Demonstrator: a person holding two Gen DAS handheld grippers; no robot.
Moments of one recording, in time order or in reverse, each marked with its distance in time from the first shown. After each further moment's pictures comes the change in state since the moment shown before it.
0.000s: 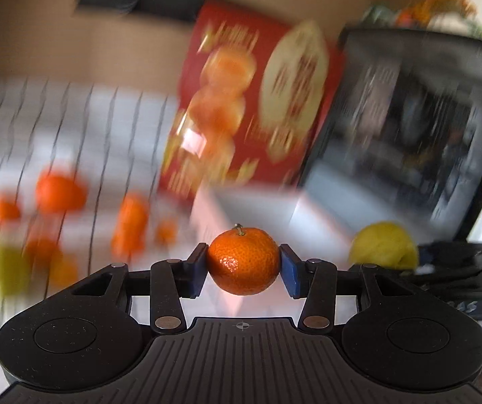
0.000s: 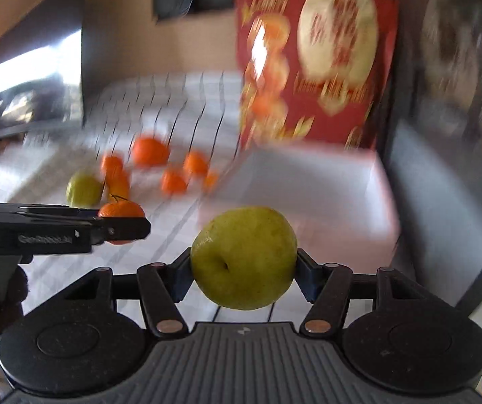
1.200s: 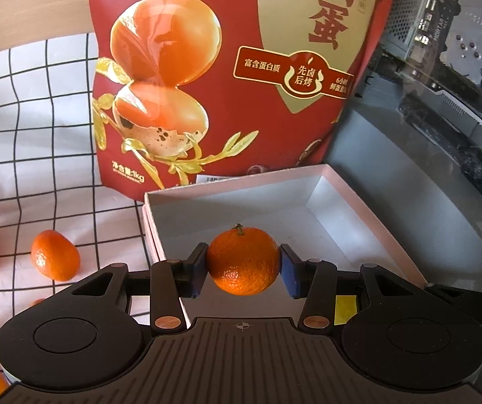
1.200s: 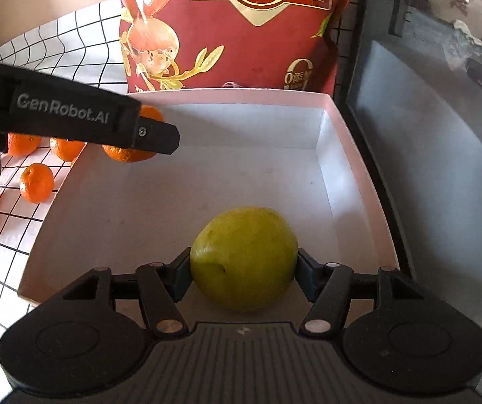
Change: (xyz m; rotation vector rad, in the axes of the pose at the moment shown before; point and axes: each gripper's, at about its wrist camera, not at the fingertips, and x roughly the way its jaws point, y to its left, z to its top) left arm 0.197 -0.004 0.045 0.039 0.391 0.029; right arm 0.154 -0.062 0.031 0.142 0.326 -0.193
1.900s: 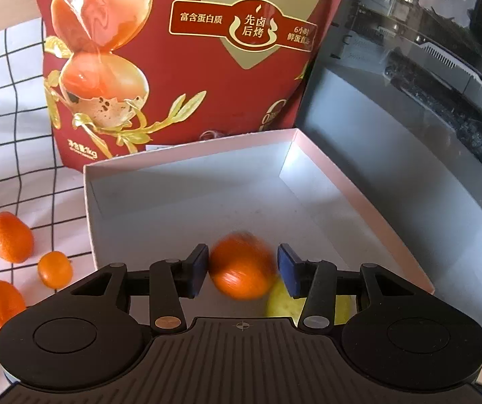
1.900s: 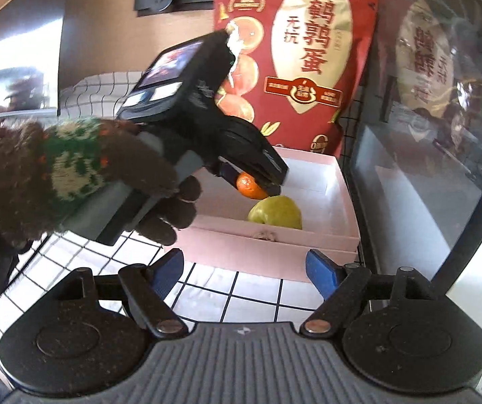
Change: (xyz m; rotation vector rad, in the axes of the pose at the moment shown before) left arm 0.027 -0.041 -0.012 0.036 0.068 -0.009; right arm -0.136 0.018 -0.102 -0.179 -0.308 0.078
